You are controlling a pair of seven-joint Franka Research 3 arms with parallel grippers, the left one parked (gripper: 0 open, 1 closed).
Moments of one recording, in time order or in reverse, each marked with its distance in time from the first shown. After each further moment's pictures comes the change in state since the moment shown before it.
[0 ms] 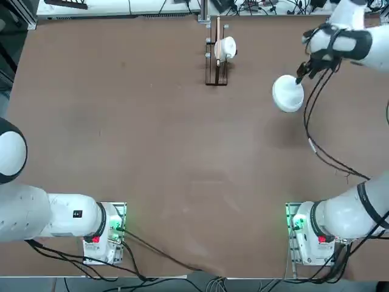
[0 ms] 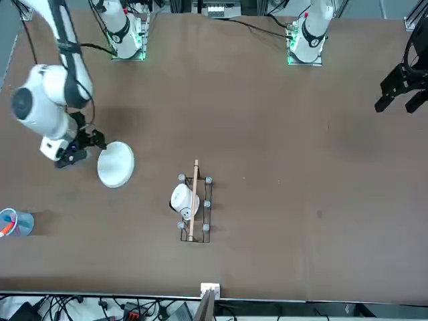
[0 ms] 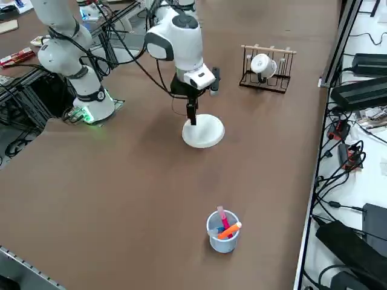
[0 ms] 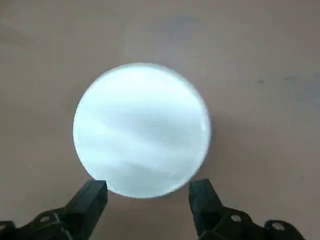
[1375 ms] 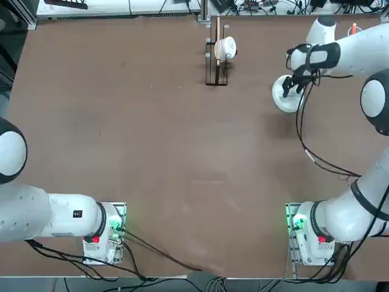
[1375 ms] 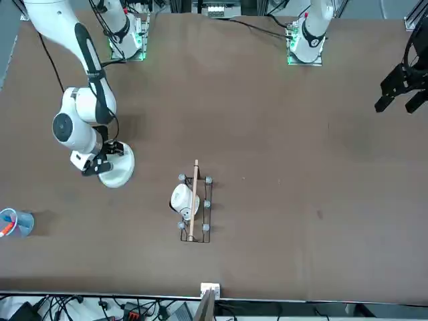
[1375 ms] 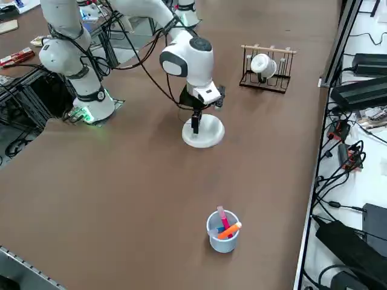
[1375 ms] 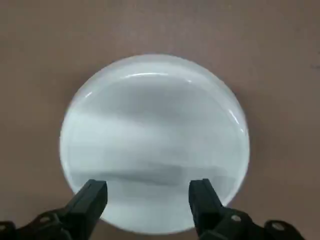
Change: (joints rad) arm 0.059 0.171 -0.004 0.107 0.000 -0.035 0.149
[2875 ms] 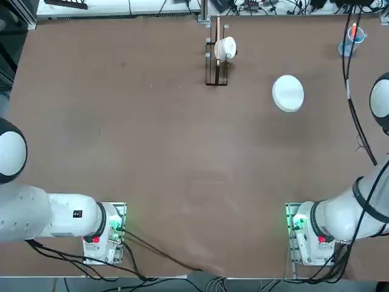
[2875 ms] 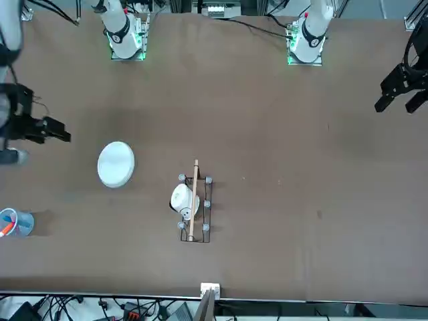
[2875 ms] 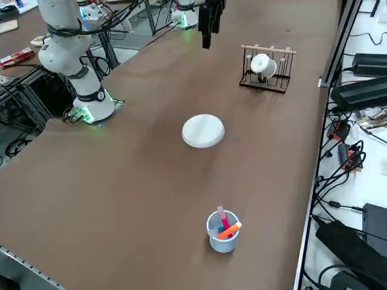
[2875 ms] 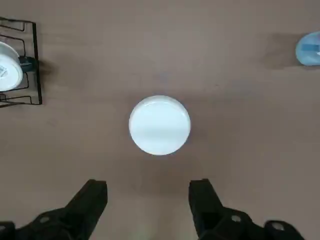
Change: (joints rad) arm -0.044 -0.055 -0.042 0.931 0.008 -0.944 0.180
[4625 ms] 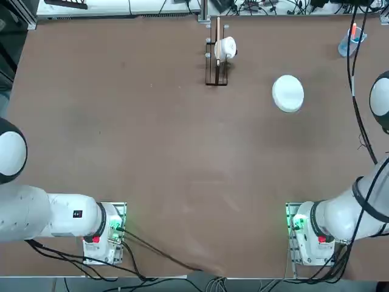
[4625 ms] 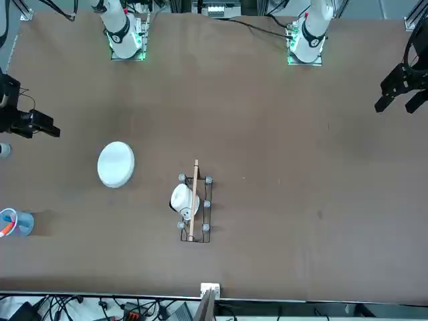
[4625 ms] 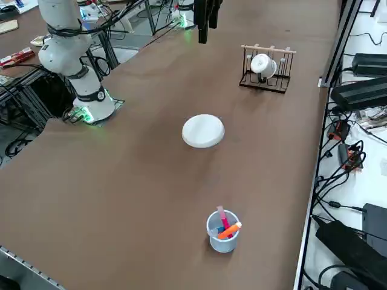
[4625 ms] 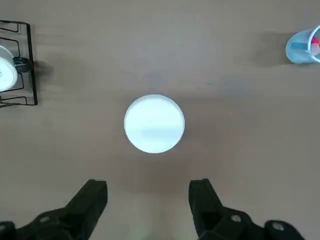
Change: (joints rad) arm 0.002 0.010 -0.011 0.031 -0.010 -0.026 0.000
